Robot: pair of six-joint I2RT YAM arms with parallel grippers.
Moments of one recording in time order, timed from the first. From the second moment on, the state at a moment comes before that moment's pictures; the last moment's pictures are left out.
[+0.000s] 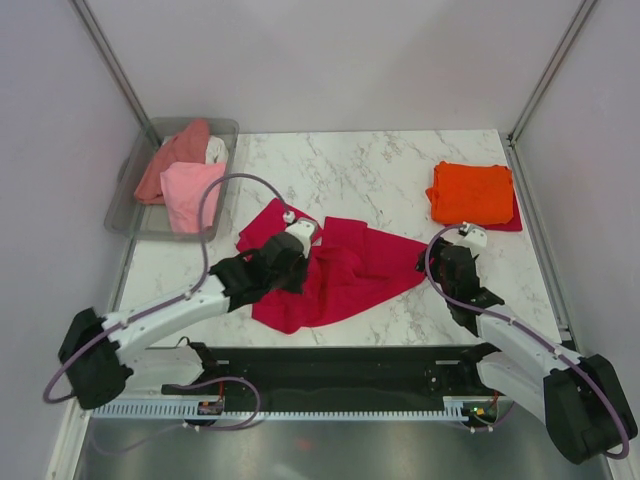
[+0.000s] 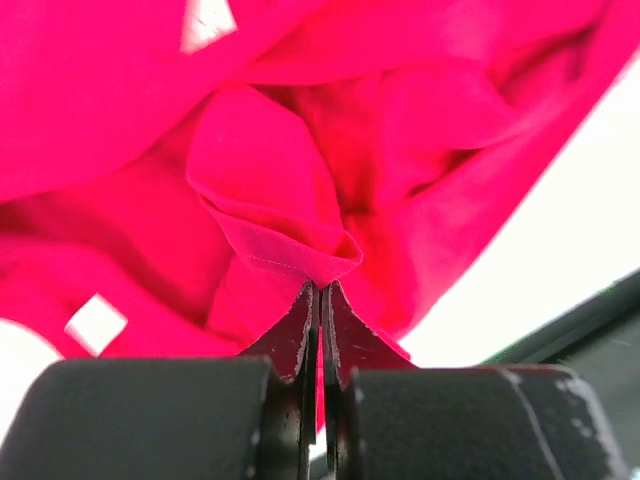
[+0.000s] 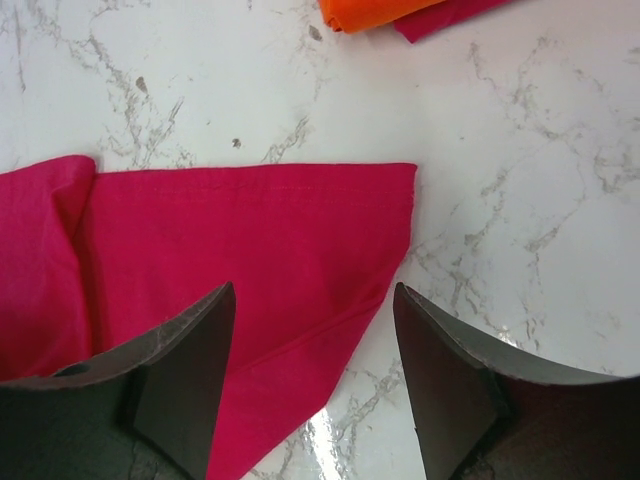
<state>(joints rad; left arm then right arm) -0.89 1.28 0.84 -0.42 -0.19 -0.36 0.36 0.95 0.28 0.15 0.36 0.59</state>
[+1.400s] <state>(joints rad) -0.89 0.46 0.59 -0.70 -0.44 -0.72 0.24 1.42 0.58 0.05 0.48 0.75</state>
